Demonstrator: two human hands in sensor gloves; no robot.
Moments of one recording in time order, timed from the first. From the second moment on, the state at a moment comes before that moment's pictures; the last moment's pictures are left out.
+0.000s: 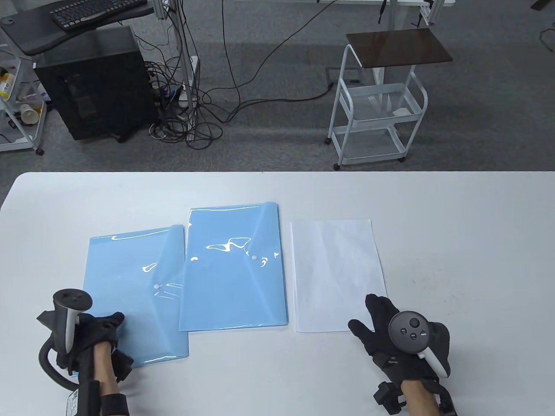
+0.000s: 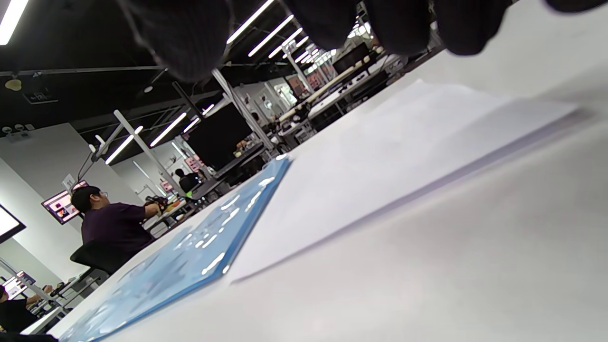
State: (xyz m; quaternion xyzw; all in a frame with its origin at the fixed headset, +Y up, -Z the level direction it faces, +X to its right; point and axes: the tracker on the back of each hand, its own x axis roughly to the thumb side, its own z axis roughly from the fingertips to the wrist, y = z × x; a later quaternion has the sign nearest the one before) left_hand -0.404 -0.763 -0.266 -0.15 0.45 0.19 0.86; right_hand 0.218 -0.741 -0.254 0.06 0.04 0.95 0.30
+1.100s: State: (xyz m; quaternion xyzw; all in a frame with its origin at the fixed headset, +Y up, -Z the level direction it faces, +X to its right) left_hand -0.355 -0.701 -0.270 -0.04 0.47 -0.06 0.88; right_hand 0.207 -0.736 -0.251 0.08 0.04 0.95 0.31
